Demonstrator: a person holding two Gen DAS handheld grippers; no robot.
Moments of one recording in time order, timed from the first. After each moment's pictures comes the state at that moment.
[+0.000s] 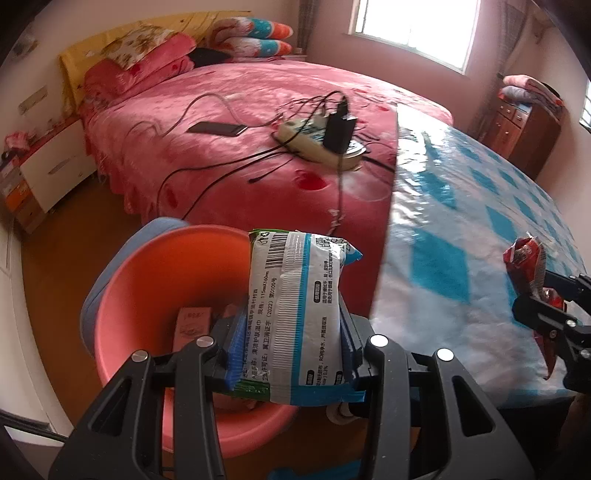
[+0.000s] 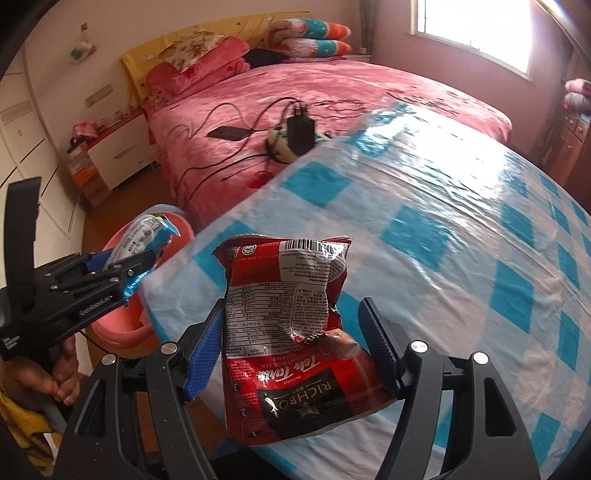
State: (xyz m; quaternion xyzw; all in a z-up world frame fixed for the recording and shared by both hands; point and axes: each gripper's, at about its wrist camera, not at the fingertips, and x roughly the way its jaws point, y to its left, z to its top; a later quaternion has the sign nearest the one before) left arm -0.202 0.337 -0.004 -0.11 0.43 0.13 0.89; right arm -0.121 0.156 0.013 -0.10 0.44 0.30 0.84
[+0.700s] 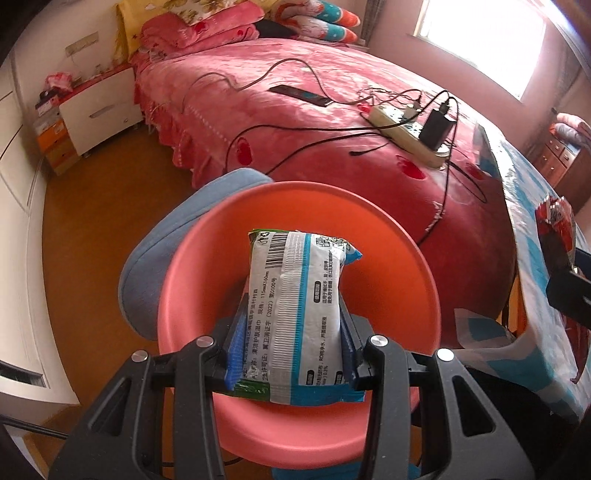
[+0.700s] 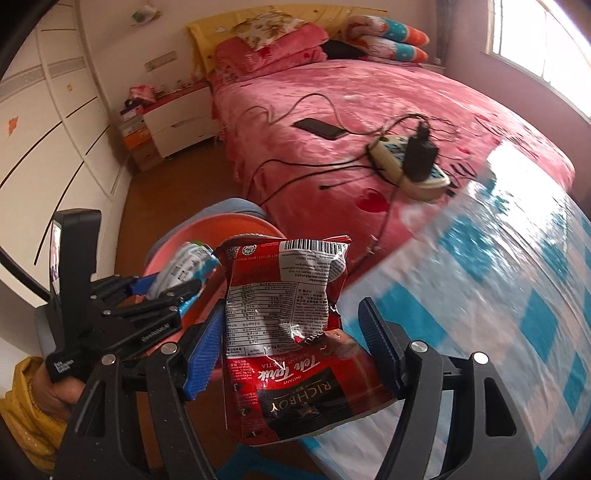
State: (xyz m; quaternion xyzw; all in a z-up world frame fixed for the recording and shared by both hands) left arm -0.233 0.420 -0.044 -0.18 0.45 0.21 0.85; right arm -0.127 0.285 0.013 -0.15 0.43 0.40 0.79
